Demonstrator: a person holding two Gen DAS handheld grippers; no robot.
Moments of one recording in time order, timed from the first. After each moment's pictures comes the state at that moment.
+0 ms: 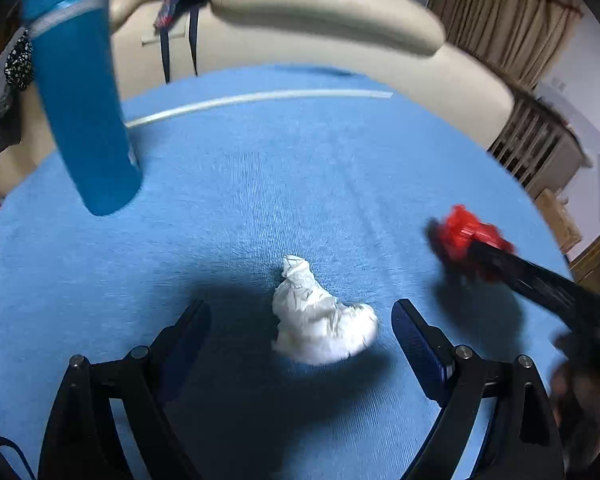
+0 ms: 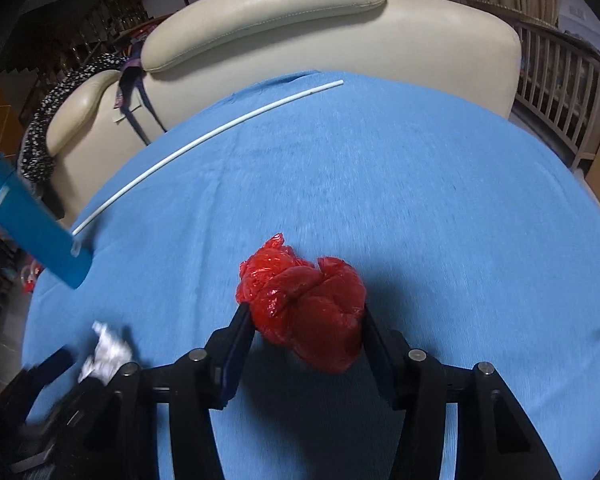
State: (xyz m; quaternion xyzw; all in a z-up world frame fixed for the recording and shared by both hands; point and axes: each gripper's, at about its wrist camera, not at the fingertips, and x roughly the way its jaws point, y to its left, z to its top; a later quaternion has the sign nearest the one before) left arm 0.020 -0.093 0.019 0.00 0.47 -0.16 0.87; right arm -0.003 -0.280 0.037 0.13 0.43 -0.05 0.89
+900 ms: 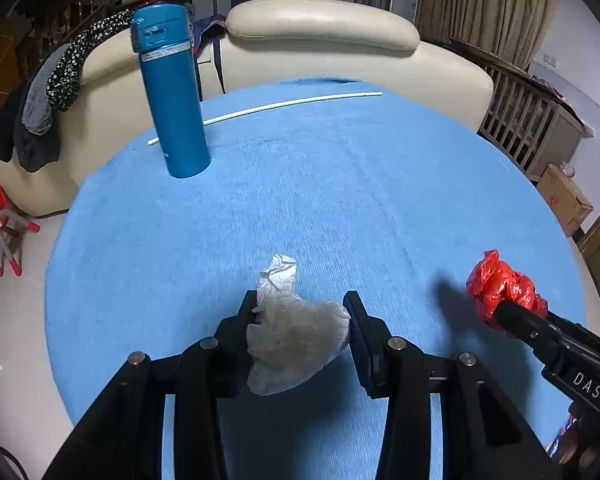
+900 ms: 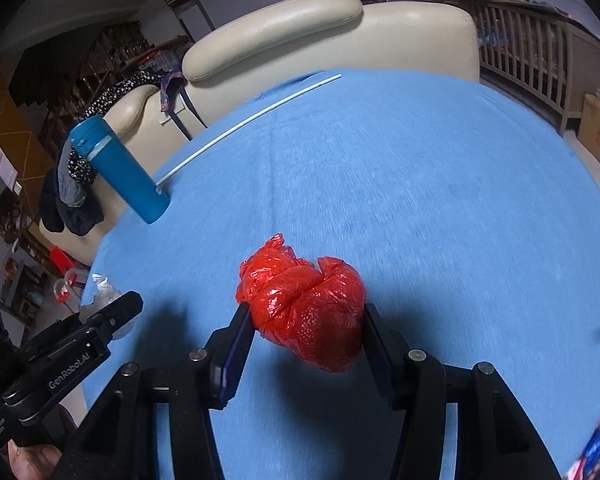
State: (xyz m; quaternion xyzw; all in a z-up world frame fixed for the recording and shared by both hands) left arm -0.117 -0.040 0.067 0.05 0.43 -0.15 0.89; right arm -0.190 -0.220 0.056 0.19 0.40 -0.04 0.89
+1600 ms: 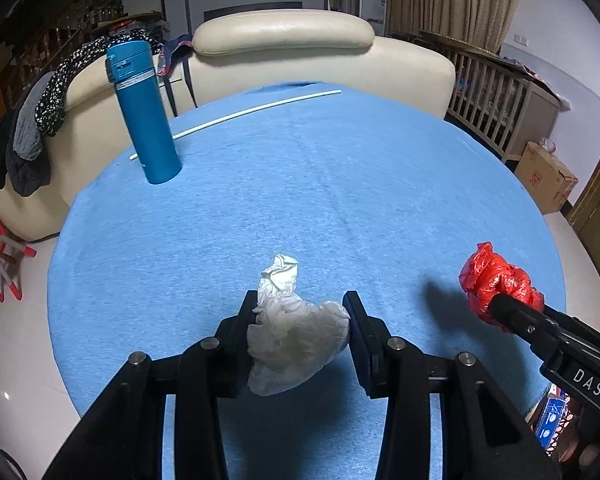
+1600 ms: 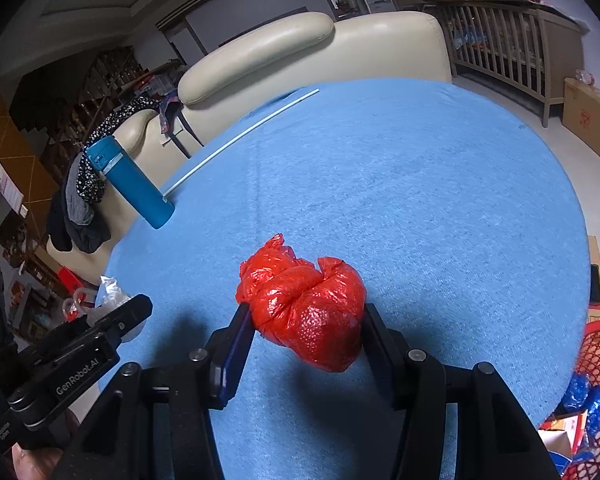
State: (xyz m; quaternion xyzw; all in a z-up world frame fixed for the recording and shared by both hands) left arm -0.169 -0.071 0.078 0.08 0.41 -0.18 0.89; right arm -0.258 -0.236 0.064 0.23 0.37 -0.05 0.90
